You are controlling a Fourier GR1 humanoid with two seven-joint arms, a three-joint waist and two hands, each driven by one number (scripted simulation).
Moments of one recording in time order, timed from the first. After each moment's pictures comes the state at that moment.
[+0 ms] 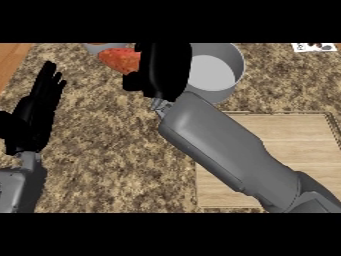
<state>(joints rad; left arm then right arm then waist) -0.25 0.23 0.04 -1.59 0.11 0.16 0.22 -1.14 -0.01 0.58 -1.04 0.91 -0.53 1.06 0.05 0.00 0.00</state>
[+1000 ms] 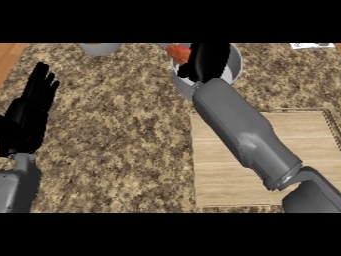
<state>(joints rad) -0.24 0.24 0.07 -1.59 0.11 0.15 0.21 -1.18 -0.03 0.48 -0.47 1.02 -0.70 0.95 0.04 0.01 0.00</state>
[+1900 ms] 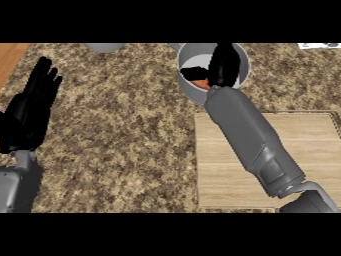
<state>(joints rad) -0.26 0.23 0.06 -1.62 0.11 0.15 0.24 -1.06 0.00 0.08 -0.49 0.55 -0.83 0.33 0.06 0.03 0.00</state>
